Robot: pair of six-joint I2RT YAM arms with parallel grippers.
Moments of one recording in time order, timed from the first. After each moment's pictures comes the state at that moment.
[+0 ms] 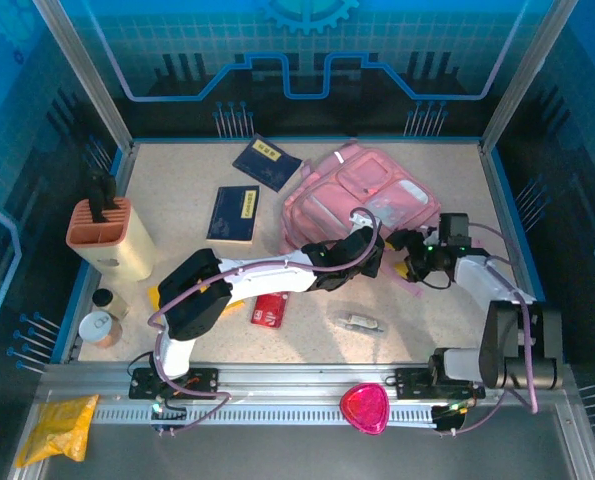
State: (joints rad) left arm -1.04 1.96 1.43 -0.17 -0.30 -0.62; right arm -0.05 1.34 0.65 -0.31 -0.61 0.99
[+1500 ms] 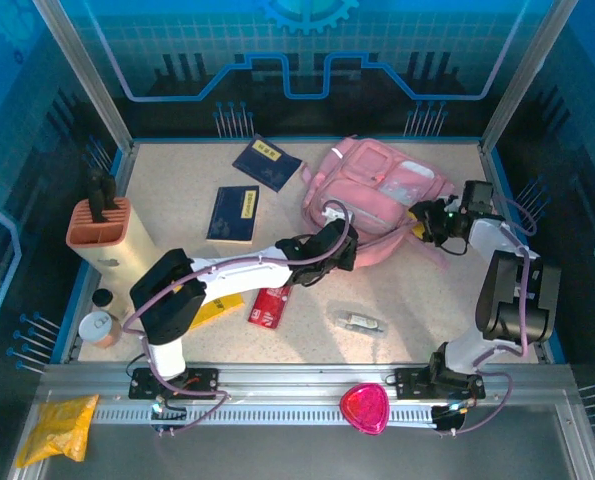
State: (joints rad) left arm -0.96 1.82 1.29 -0.19 -0.28 -0.63; right arm -0.23 1.59 0.97 -0.35 -0.67 0.88
